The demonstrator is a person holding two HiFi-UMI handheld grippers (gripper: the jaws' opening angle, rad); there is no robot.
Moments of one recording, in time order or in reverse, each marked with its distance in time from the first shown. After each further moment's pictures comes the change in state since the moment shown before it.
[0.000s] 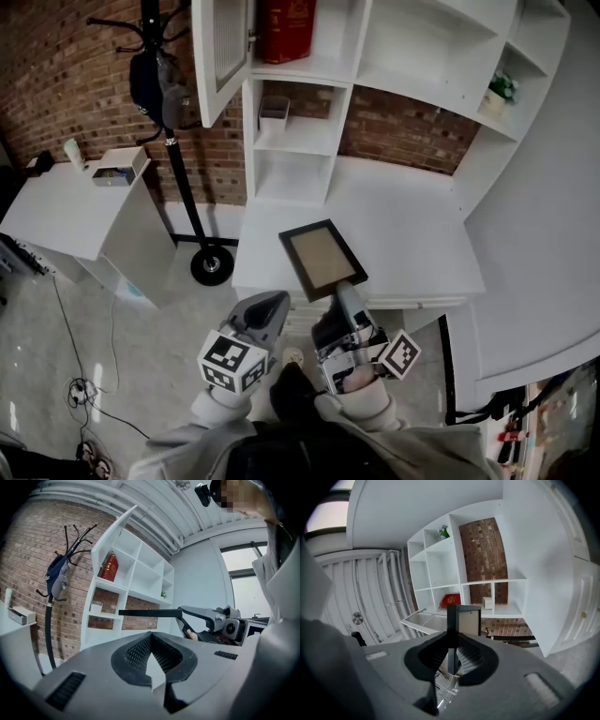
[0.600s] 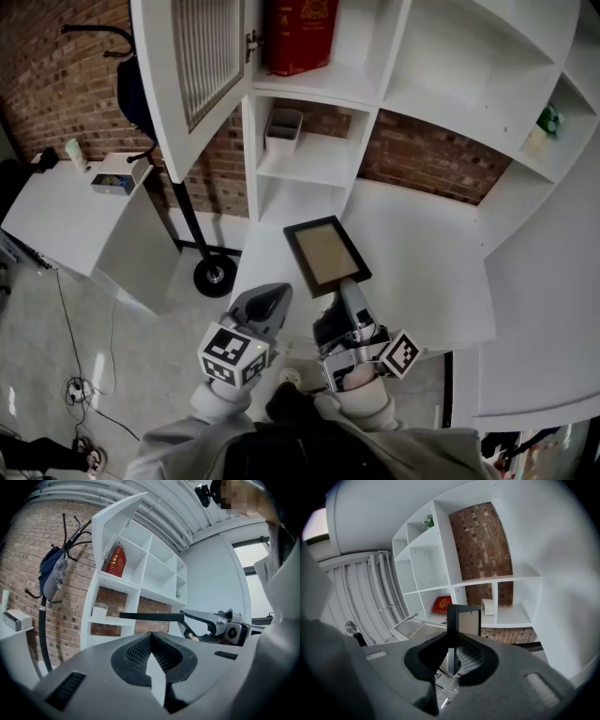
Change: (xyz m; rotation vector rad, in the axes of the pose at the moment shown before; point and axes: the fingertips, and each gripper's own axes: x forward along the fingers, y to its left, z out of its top) left arm 0.126 0.107 0.032 0.000 -0.009 0.070; right arm 0.130 -0.071 0.084 0.039 0.043 0.014
